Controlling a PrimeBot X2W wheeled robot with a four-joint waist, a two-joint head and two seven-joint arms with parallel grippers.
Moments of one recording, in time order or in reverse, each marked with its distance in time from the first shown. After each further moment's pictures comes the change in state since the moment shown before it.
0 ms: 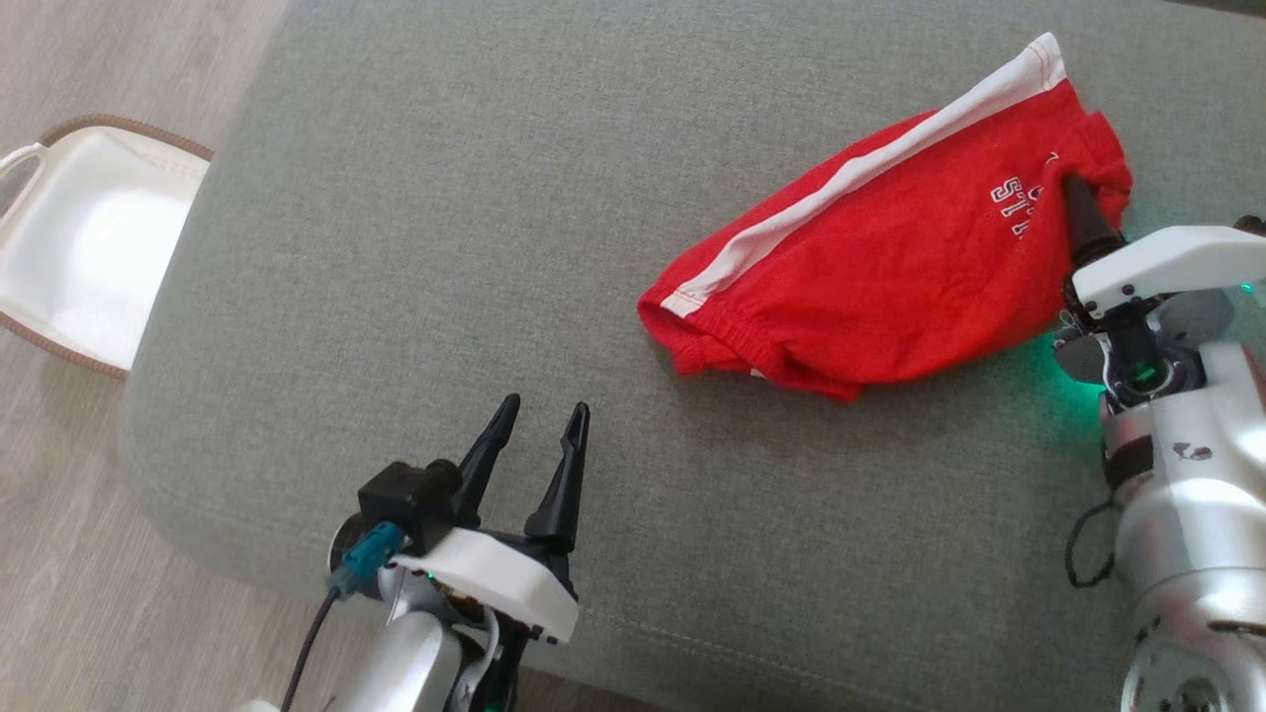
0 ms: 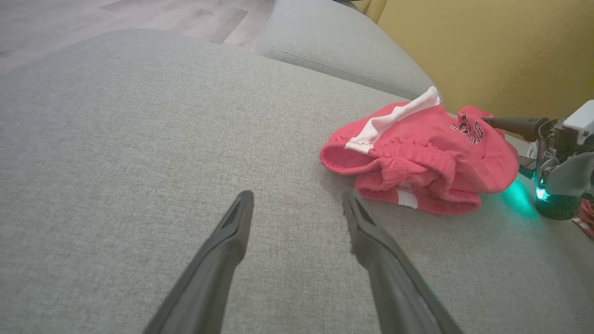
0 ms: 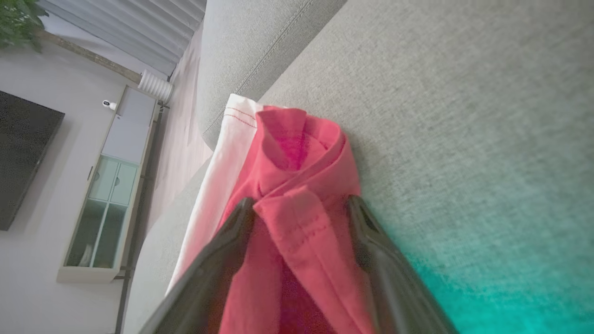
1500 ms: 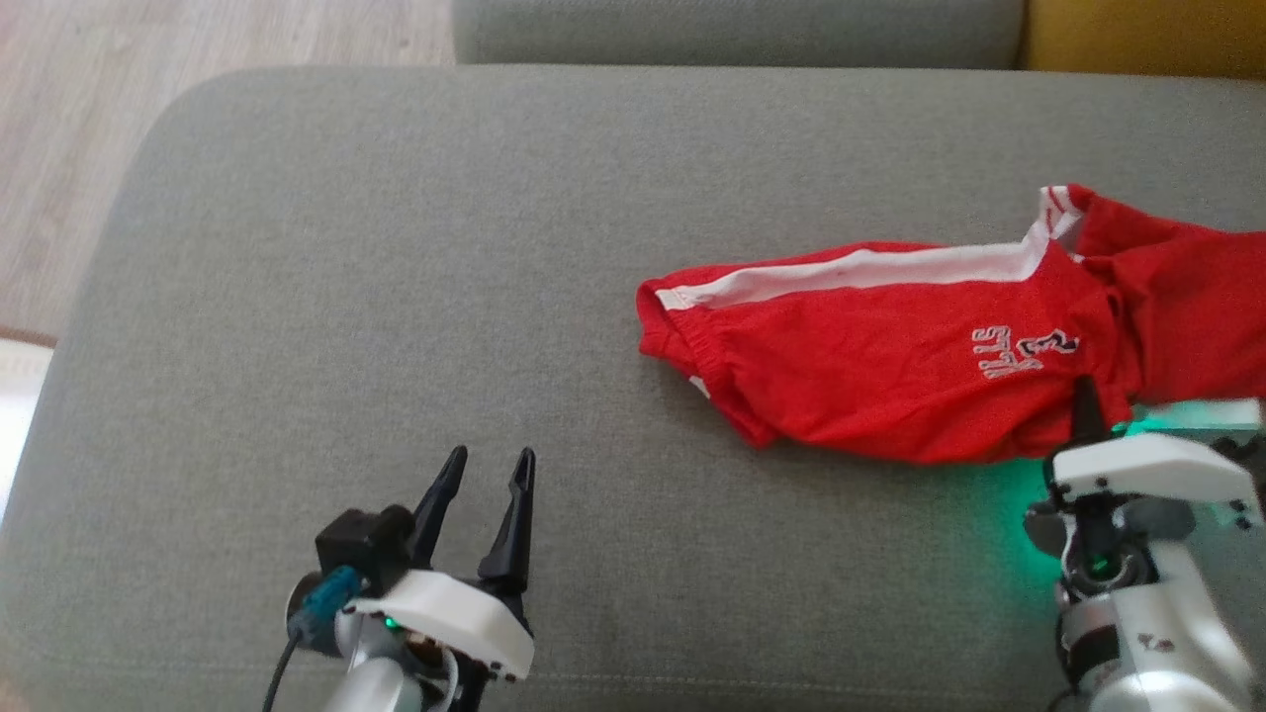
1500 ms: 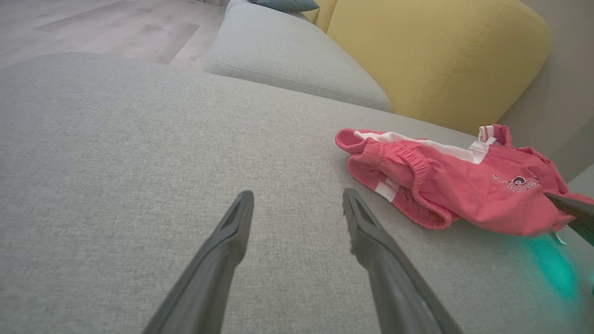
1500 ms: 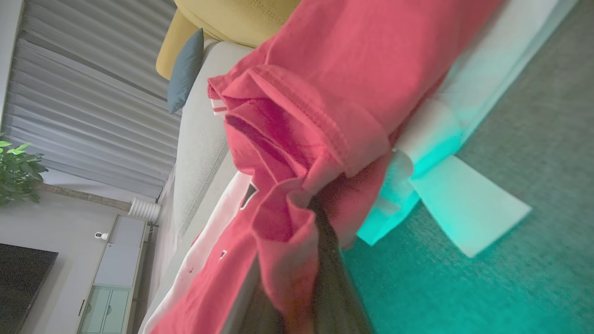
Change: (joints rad) left arm 0.078 0.000 0.093 0.036 0.028 -0.009 0.000; right arm 0.336 0.040 0.093 -0.129 0.247 0.000 -0.215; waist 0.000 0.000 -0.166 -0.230
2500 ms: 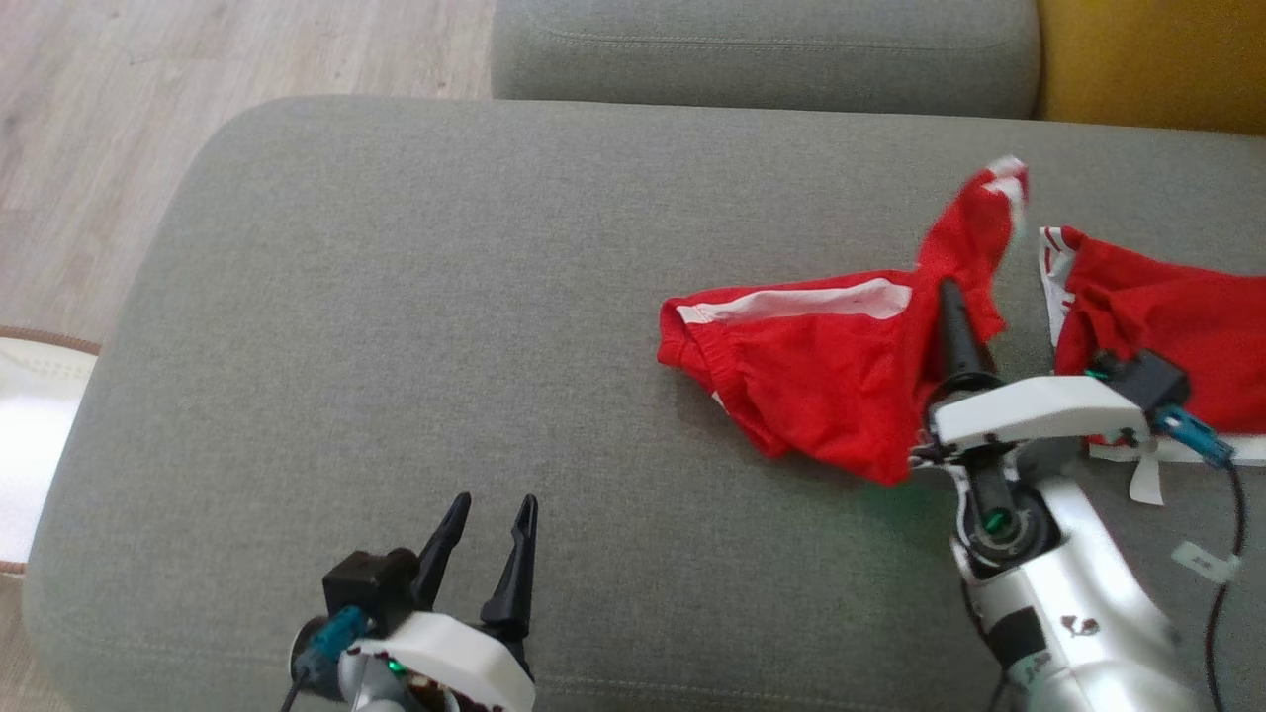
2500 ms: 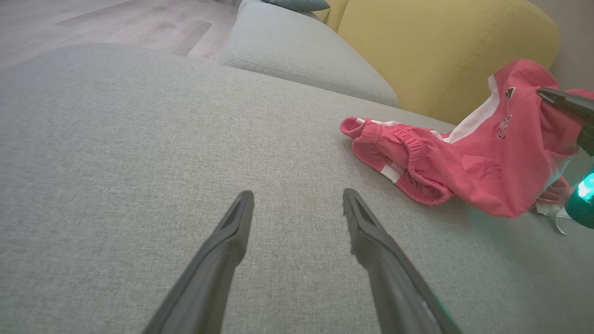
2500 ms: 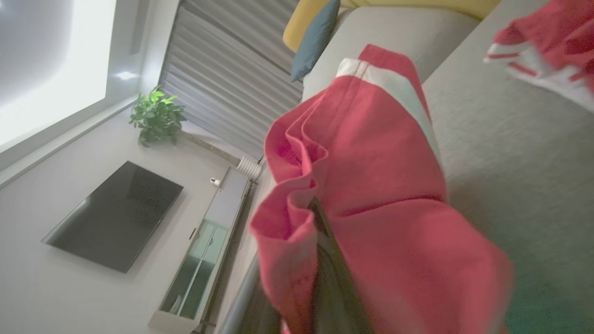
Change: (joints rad) left arm 0.068 0.001 0.004 0.008 0.009 -0.010 0.000; right arm 0.024 0.001 0.410 -0.254 0.214 0.000 -0.074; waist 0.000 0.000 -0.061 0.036
